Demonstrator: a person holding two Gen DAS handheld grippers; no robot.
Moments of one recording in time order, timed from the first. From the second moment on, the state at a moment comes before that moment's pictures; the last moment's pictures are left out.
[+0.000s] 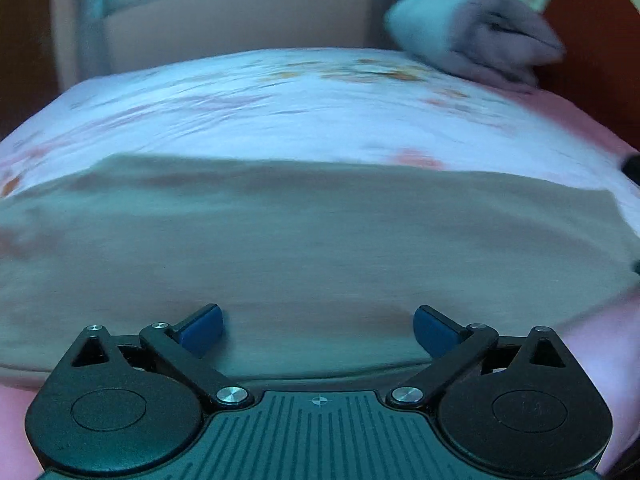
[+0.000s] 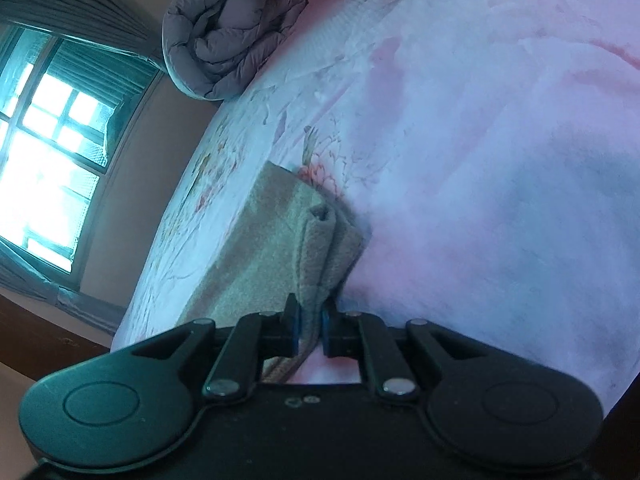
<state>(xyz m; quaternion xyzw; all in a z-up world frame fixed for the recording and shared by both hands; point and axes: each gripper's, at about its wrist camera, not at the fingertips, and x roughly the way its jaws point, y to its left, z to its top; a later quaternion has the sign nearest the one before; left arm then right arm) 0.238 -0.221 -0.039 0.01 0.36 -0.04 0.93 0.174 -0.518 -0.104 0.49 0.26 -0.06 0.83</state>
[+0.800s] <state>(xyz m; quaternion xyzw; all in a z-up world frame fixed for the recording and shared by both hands) 0.240 -0.264 -0.050 0.03 0.37 0.01 0.93 0.170 -0.502 -0.074 0.39 0.27 -0.08 0.88</state>
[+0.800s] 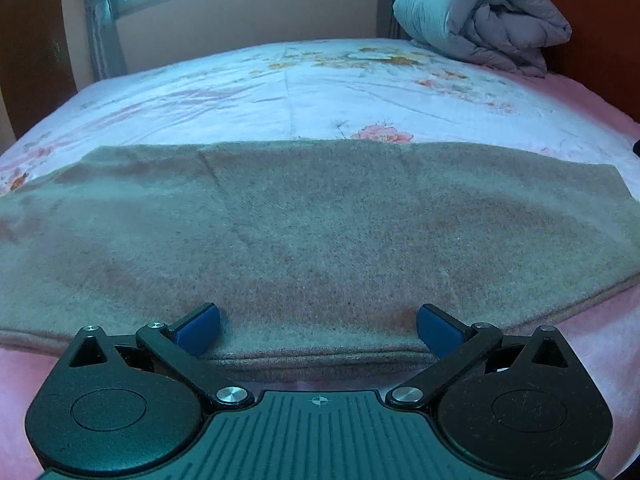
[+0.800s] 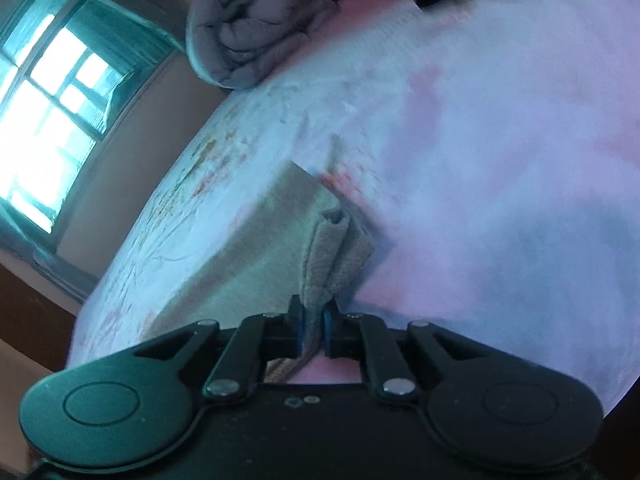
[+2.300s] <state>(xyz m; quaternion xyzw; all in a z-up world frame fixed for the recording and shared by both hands) 0.244 0.014 -0.051 -0.25 0.38 -0.03 0.89 0.141 -0.318 -0.050 0.42 0.28 0.06 0.86</state>
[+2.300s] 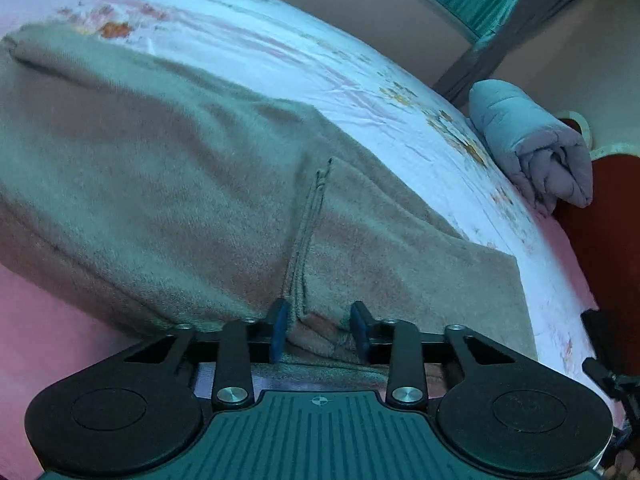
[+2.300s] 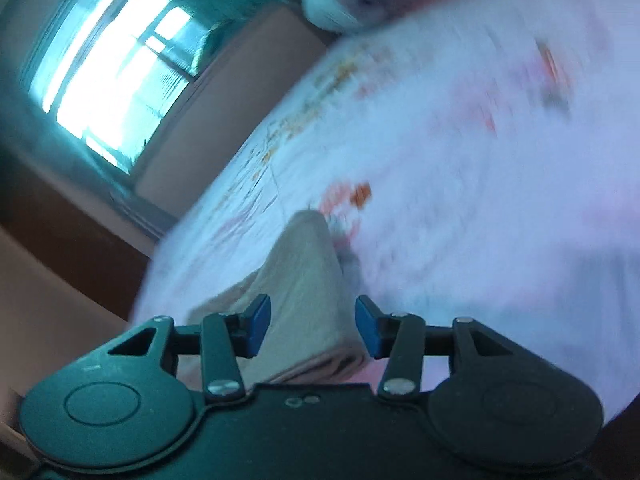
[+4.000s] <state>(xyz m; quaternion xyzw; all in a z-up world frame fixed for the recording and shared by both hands) 0.214 0.312 -0.102 -0.46 0.22 0.05 0.86 0.190 -0.199 -0.051 0.37 0.37 0.08 0.85</state>
